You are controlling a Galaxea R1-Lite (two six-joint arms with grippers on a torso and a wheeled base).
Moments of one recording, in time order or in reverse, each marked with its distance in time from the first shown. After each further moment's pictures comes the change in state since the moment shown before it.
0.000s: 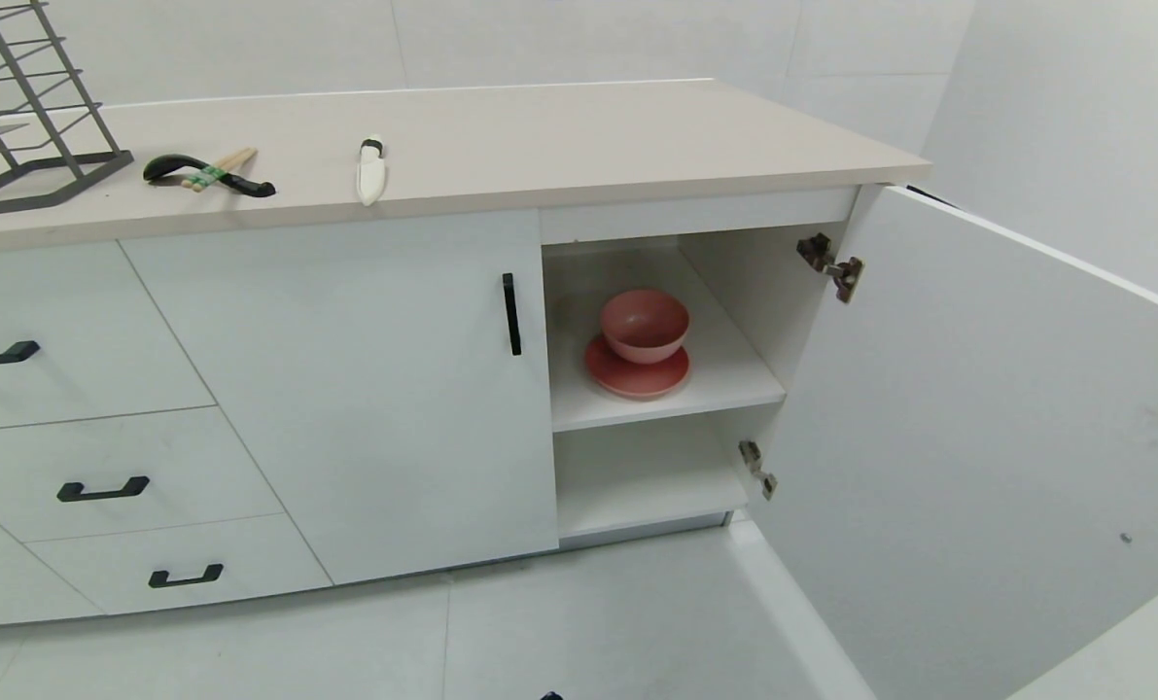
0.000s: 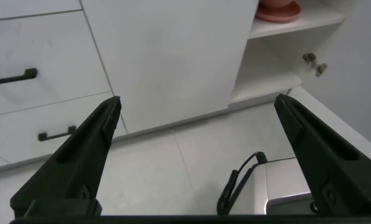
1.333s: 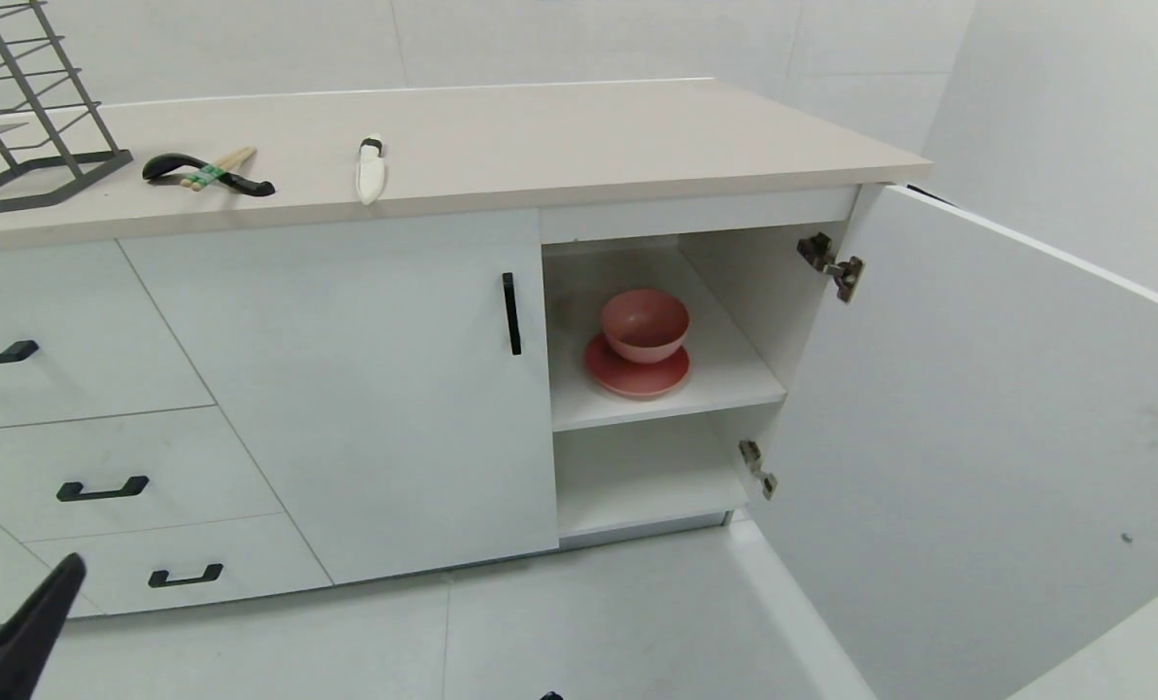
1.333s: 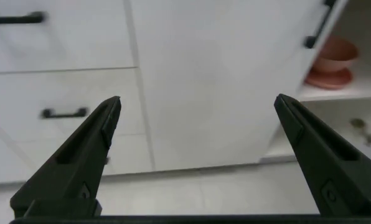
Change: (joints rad) left arm -0.207 0.450 0.000 -0.581 0.459 -0.012; right arm 0.000 0.000 0.000 0.000 0.005 -0.001
